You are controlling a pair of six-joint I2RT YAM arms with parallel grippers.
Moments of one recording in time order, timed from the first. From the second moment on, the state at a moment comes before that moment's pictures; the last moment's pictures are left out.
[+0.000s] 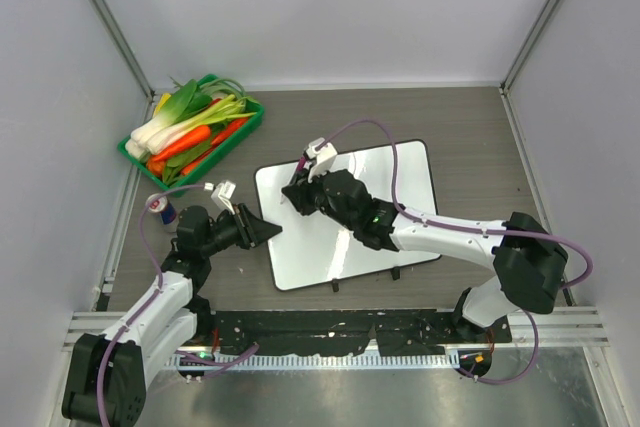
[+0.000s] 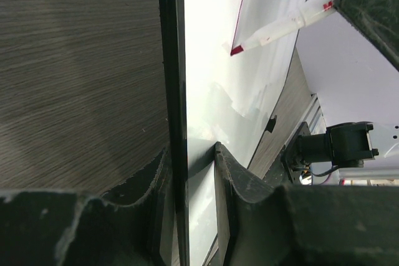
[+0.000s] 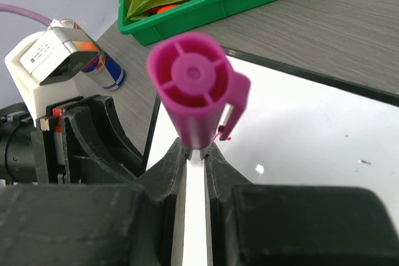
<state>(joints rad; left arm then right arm) -0.21 0.82 0.18 0.32 0.67 -0.67 1.02 1.51 0.97 0.32 0.21 0.36</state>
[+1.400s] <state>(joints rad) -0.21 0.82 0.18 0.32 0.67 -0.68 1.03 1.38 0.91 0.29 0.31 0.34</state>
